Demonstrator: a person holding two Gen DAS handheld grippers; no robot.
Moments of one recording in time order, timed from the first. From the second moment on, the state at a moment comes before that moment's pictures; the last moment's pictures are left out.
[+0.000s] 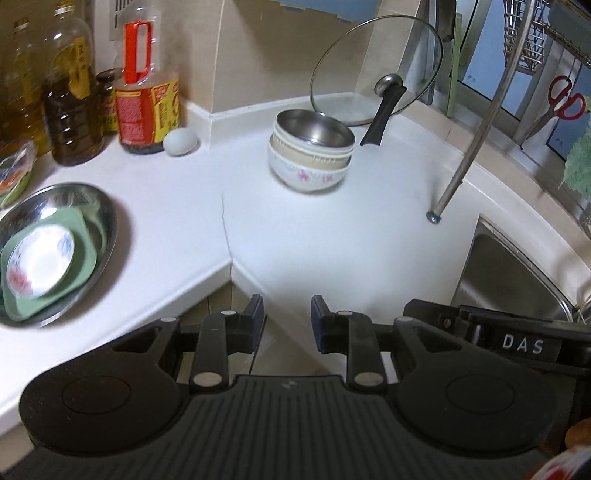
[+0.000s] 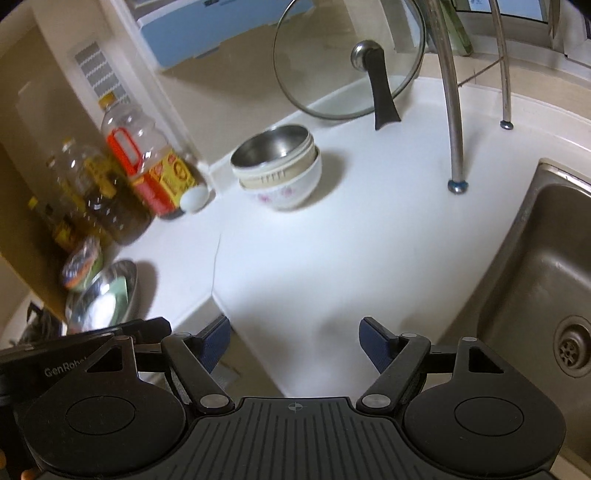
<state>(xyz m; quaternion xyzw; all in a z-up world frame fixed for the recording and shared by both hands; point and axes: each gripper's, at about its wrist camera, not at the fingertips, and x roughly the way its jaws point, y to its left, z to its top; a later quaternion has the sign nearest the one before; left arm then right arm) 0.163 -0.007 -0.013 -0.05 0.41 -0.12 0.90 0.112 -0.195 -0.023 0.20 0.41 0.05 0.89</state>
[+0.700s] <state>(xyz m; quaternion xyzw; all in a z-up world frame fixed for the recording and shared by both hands) 0.097 -0.007 -0.013 -0.05 0.41 -0.09 0.91 0.057 -0.179 -0.024 0.16 0.42 0.07 0.89</state>
